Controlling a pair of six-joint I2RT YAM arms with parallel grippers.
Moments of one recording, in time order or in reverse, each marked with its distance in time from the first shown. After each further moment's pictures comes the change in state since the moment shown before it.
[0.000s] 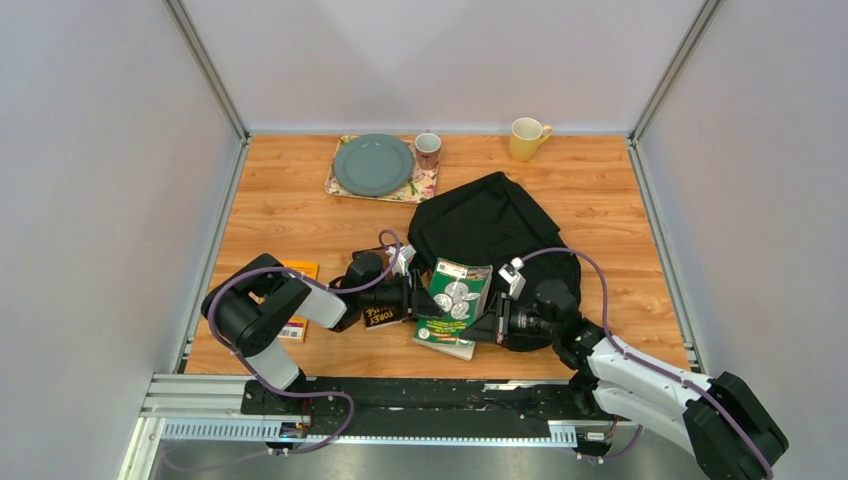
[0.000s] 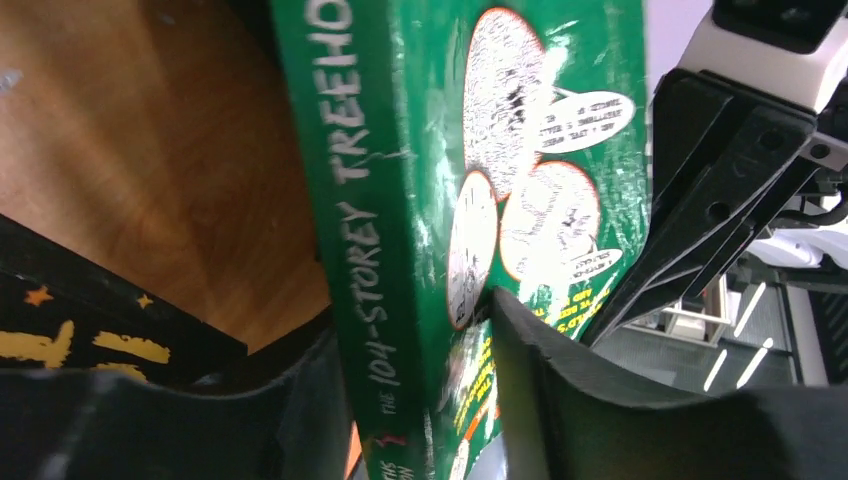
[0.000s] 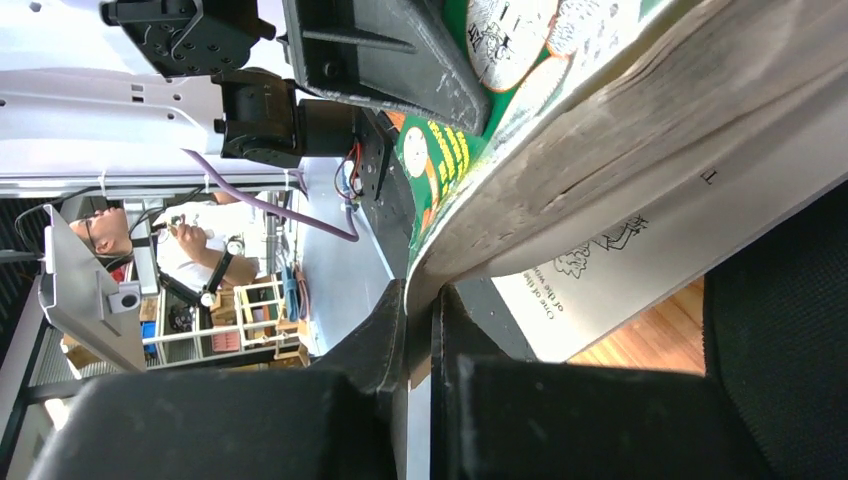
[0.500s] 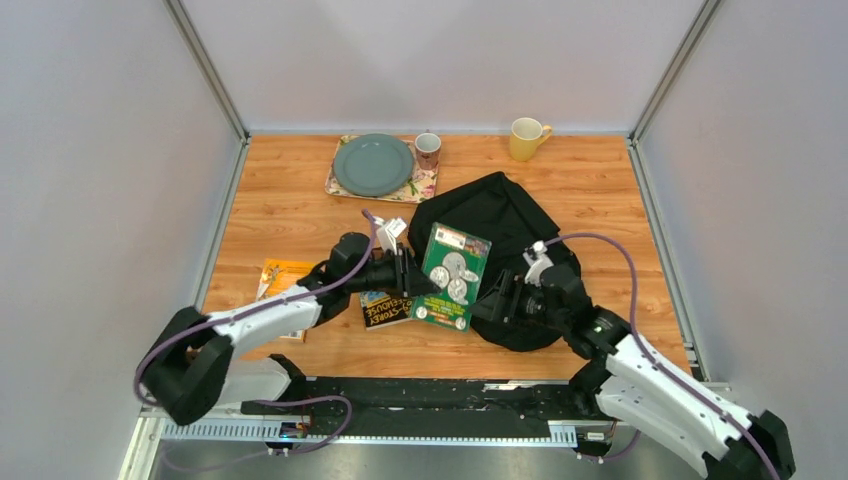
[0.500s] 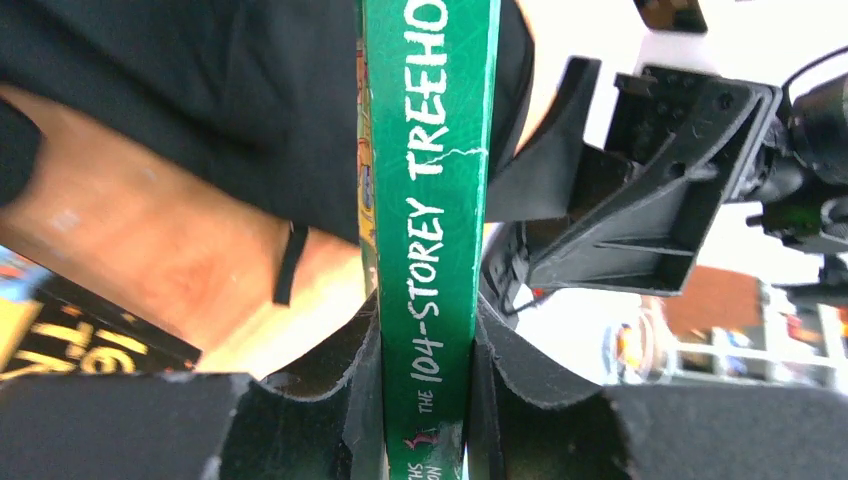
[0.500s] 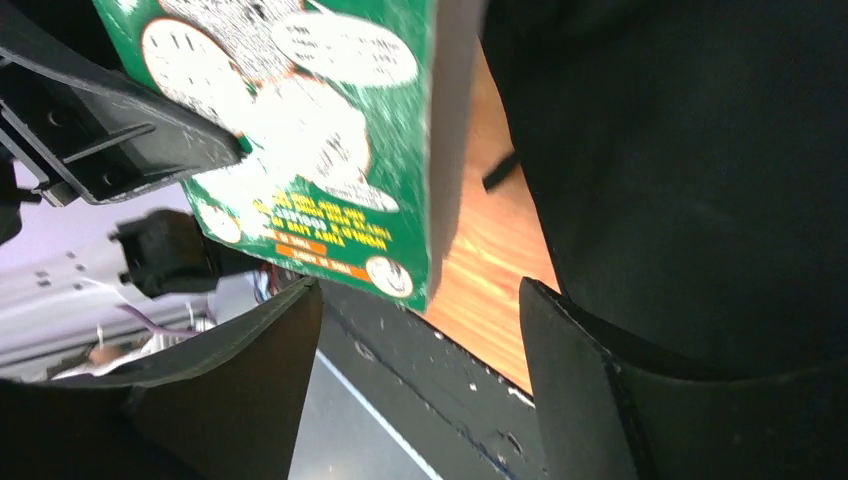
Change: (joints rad) left arm 0.013 -0.350 0.090 -0.369 -0.132 0.163; right arm 0.001 -0.118 0.218 -0.566 0.322 -0.098
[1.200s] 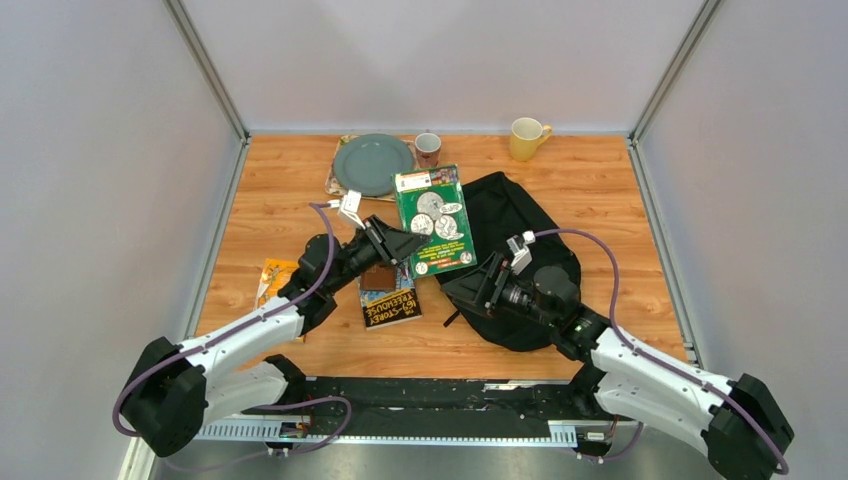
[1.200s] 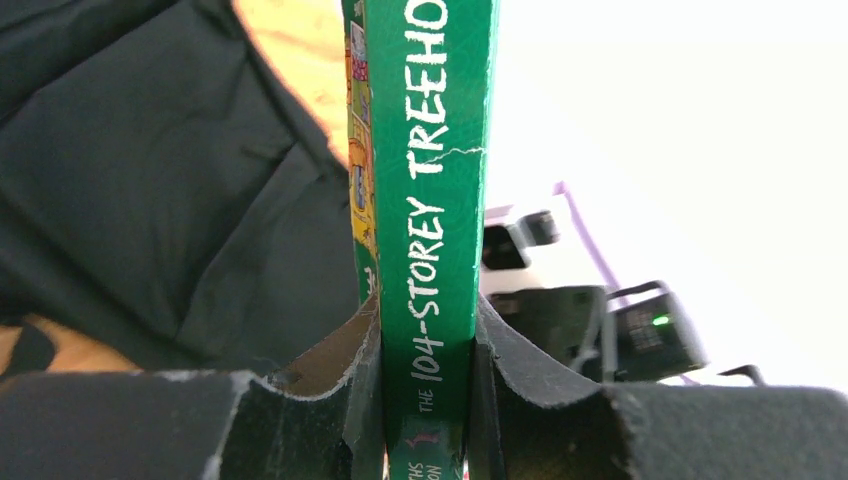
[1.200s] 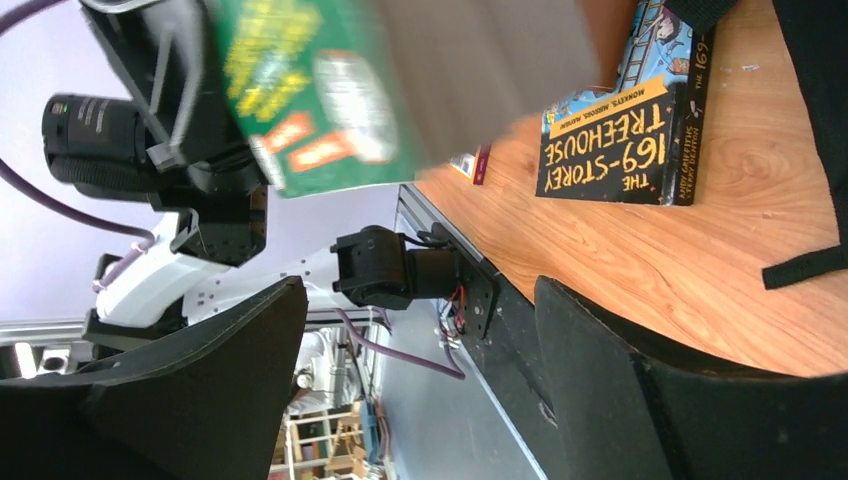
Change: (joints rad) left arm 0.022 -0.249 0.016 0.137 -0.369 -0.156; right arm 0.108 0.060 -0.006 0.497 0.041 0.296
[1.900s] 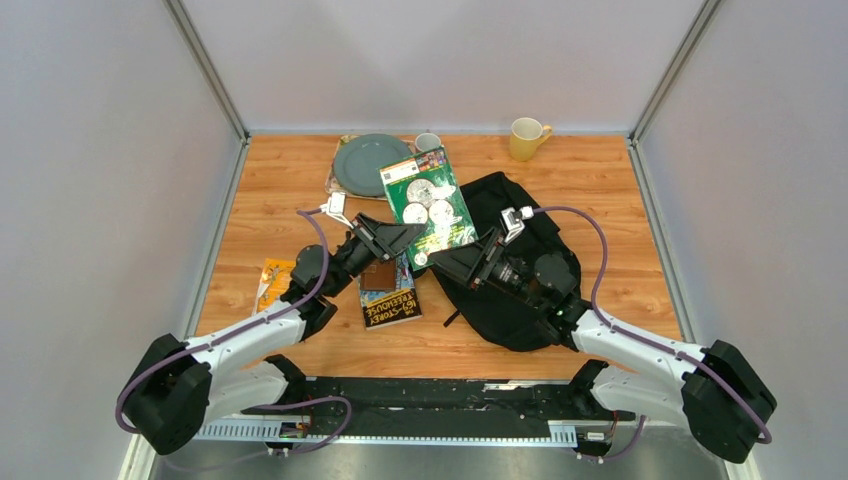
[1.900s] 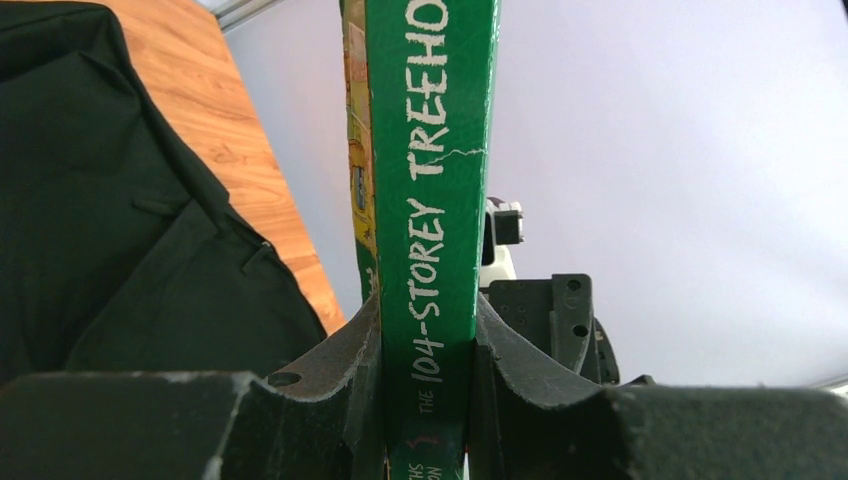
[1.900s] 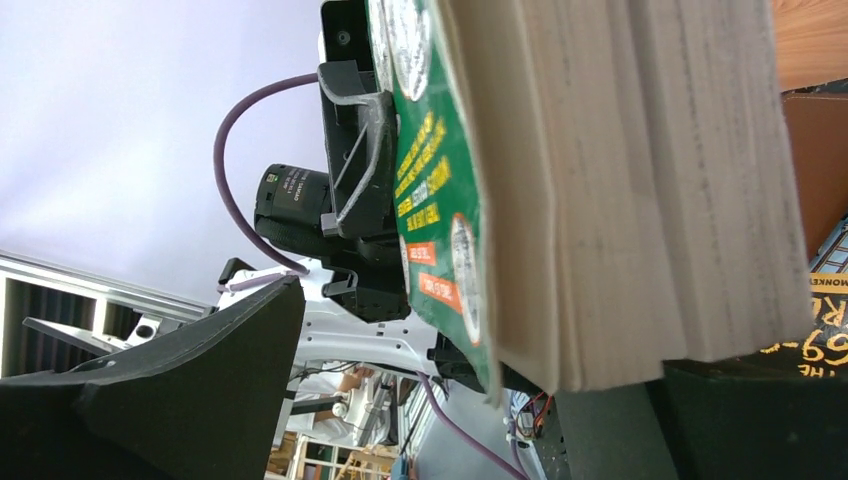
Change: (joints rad) left arm -0.006 0.005 -0.068 0.303 -0.065 -0.189; right arm 0.005 0.230 0.082 0.474 0.021 0.042
